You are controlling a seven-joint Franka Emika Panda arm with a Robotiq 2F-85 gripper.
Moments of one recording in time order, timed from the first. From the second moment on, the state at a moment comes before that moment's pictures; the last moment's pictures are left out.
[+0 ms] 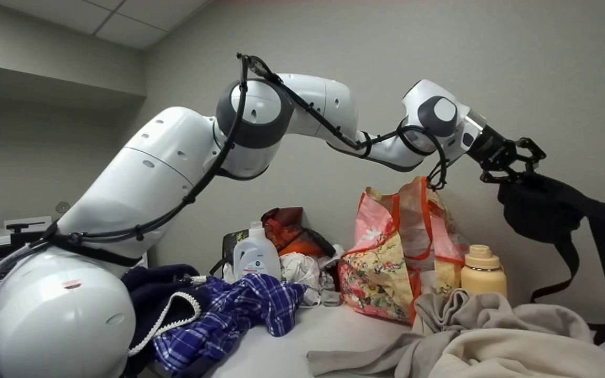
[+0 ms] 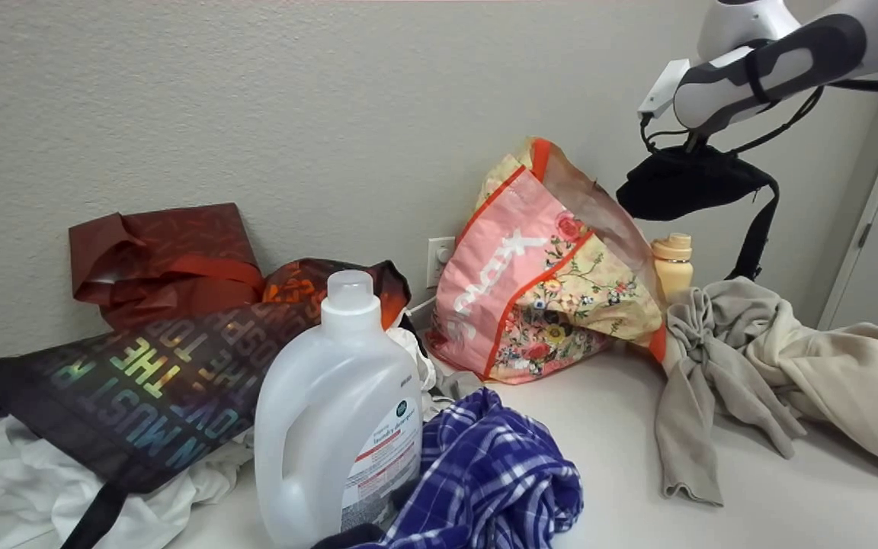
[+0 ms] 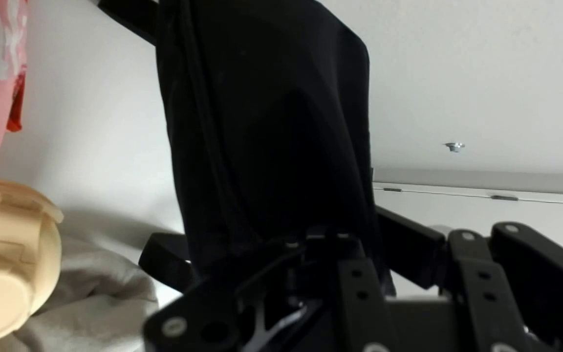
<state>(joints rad) -0.09 0.65 -0.58 -1.16 -0.16 2.47 2.49</state>
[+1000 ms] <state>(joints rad) -0.06 0.49 -0.57 -1.19 -0.20 2.48 2.30</state>
